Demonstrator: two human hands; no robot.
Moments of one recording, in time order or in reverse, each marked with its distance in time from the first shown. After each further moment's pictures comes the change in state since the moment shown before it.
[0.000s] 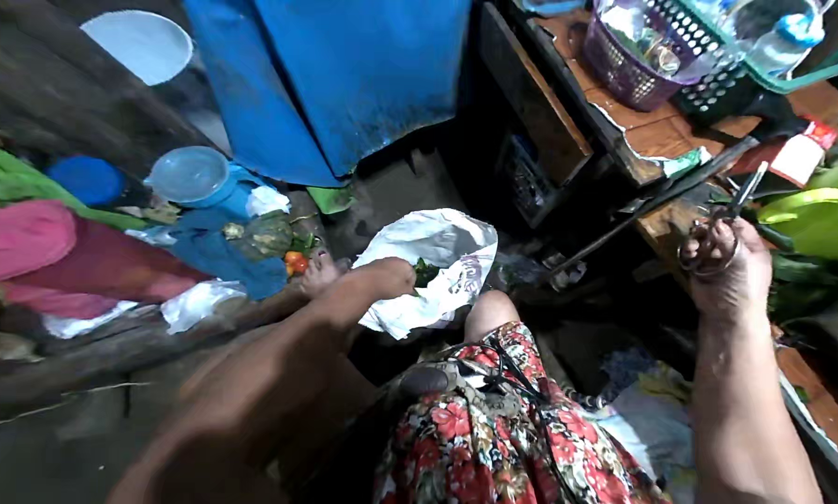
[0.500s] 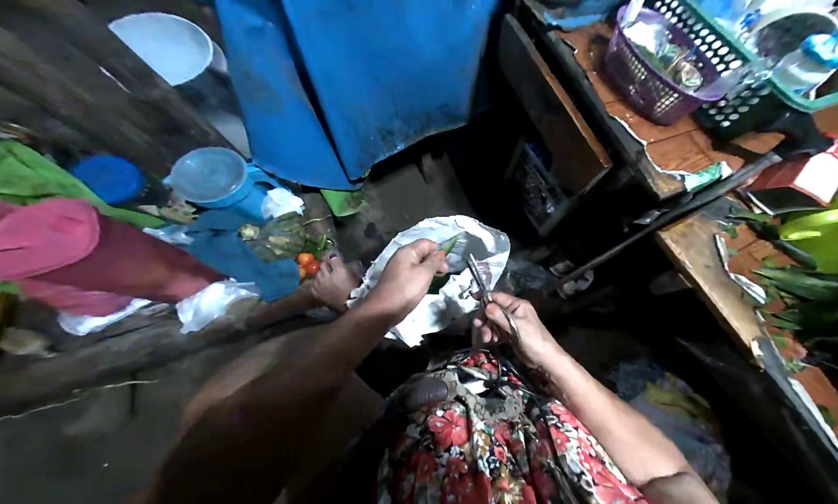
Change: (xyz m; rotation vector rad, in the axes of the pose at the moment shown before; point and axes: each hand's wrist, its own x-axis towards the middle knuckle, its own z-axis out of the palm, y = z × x) left_hand -0.064 0.054 -0.013 -1.094 0.690 0.002; right_hand -0.138 0.089 0.200 -0.013 -0.715 0.533
